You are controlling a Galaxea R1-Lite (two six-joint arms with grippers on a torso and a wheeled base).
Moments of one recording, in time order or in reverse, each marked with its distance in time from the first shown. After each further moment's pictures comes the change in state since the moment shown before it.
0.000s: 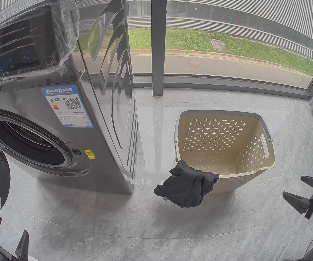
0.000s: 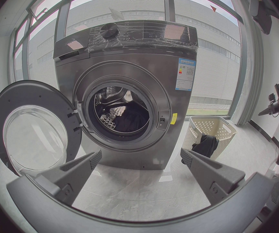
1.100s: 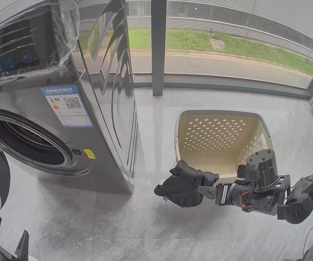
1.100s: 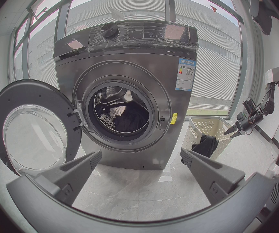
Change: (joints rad) left arm -0.002 0.000 0.000 0.000 0.000 -0.005; right arm 0.479 0.972 -0.277 -0.395 -0.357 0.517
